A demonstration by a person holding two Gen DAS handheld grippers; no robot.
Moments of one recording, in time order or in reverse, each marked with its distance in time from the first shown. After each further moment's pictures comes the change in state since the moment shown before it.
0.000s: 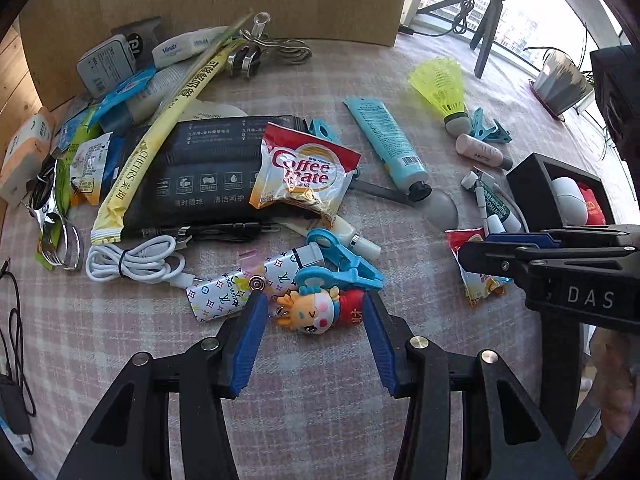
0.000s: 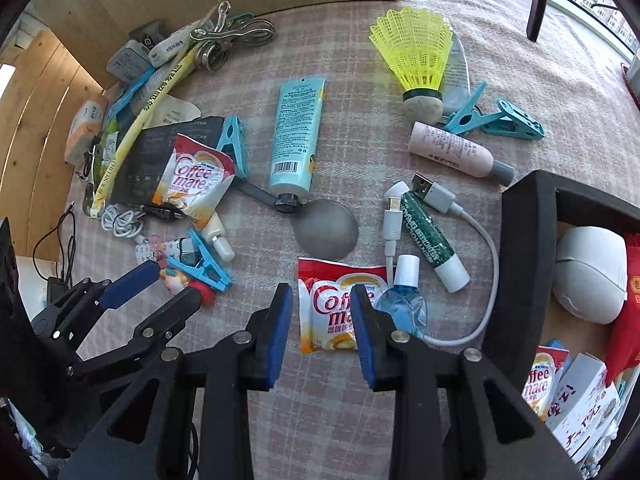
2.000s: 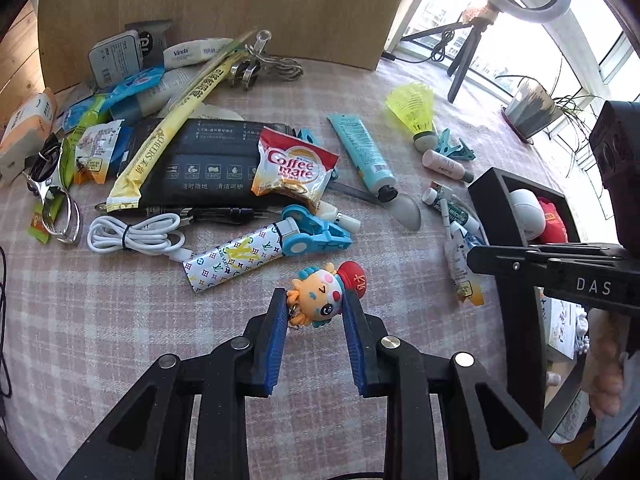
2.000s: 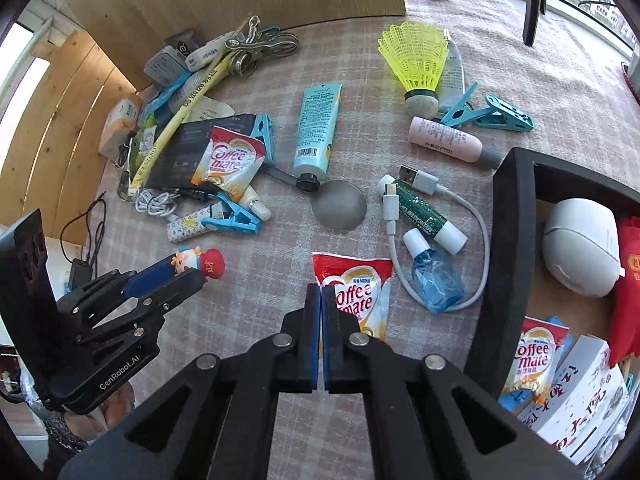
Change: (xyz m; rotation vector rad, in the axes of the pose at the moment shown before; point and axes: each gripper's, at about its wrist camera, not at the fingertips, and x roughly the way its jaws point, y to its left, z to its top) left arm -0.030 0.009 -0.020 -0.056 -0.076 -0.140; right arm -0.045 -0.017 -0.035 -0.020 -0.091 0.128
